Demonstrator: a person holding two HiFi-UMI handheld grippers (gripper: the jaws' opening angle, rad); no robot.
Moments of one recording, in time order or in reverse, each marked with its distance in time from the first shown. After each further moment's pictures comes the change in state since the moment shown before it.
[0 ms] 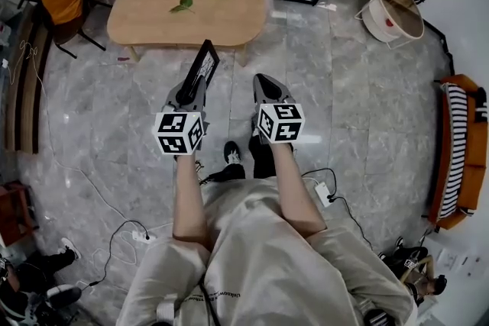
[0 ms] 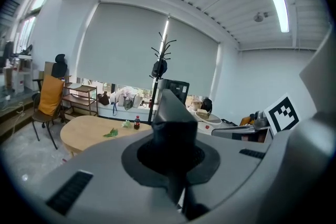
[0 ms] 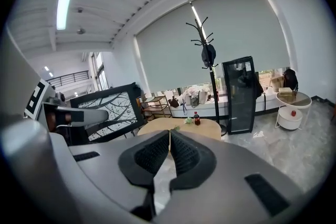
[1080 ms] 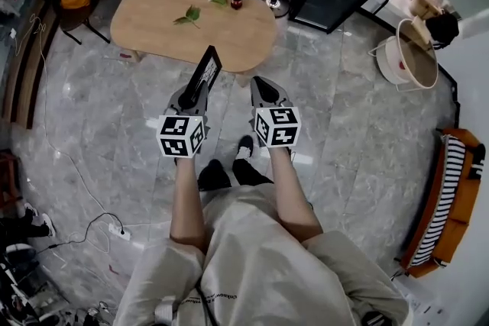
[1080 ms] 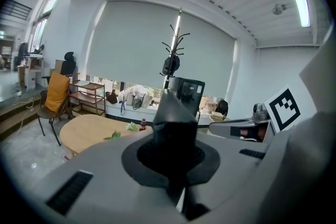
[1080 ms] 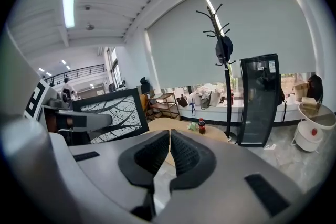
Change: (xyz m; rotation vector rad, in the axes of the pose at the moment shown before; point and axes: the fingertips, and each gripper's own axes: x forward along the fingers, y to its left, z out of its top) left arm 0.157 0.016 0.039 -0.058 0.012 0.140; right arm 0.130 -0.098 0.077 -0.113 0.058 0.159
